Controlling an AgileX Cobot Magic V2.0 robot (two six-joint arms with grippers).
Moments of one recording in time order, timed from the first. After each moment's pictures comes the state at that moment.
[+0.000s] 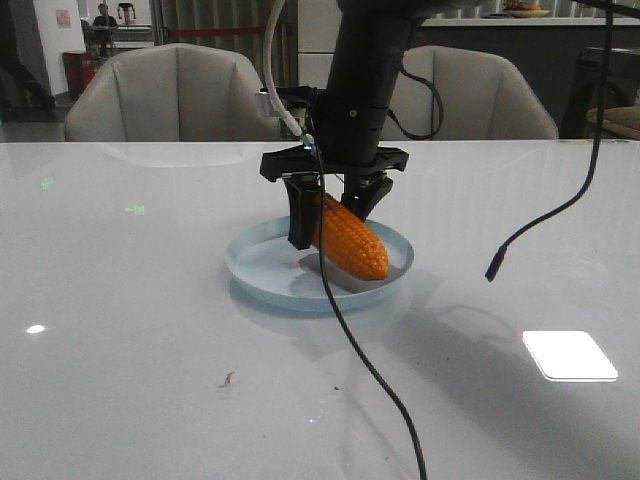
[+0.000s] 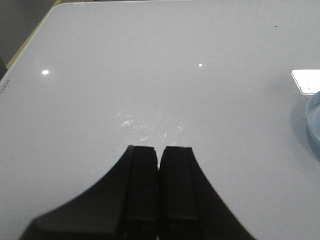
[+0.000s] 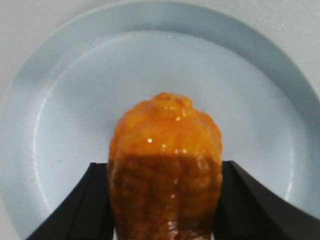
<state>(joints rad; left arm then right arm) -0.03 0.72 -0.49 0.06 0.28 0.00 0.45 2.44 -2.28 0.17 1.24 -0.17</state>
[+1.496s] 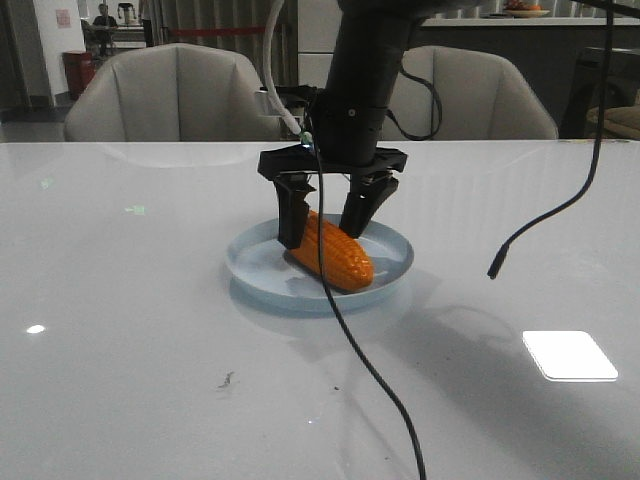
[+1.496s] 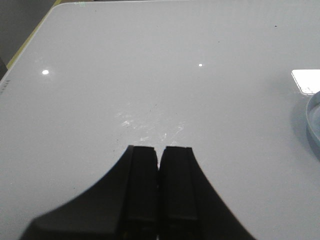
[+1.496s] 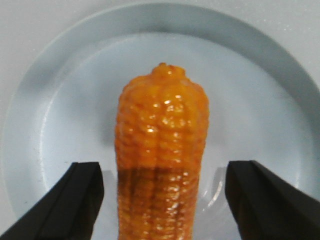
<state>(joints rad) -0.03 0.72 -0.49 0.06 0.28 0.00 0.45 2.44 -2.28 0.18 1.24 -0.17</state>
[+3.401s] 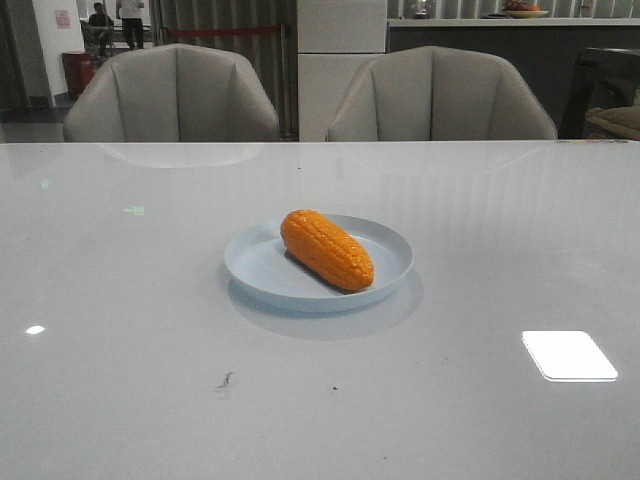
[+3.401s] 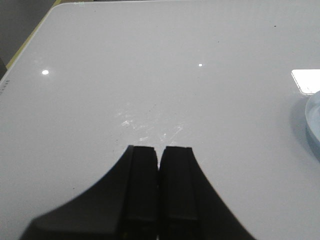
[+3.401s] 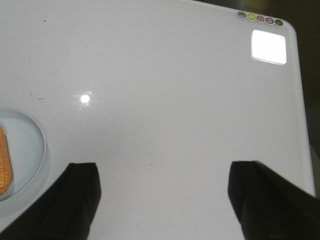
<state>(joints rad) -0.03 0.72 -0.49 0.06 0.28 0.00 -0.04 1.35 -1.69 0.02 1.08 -0.16</state>
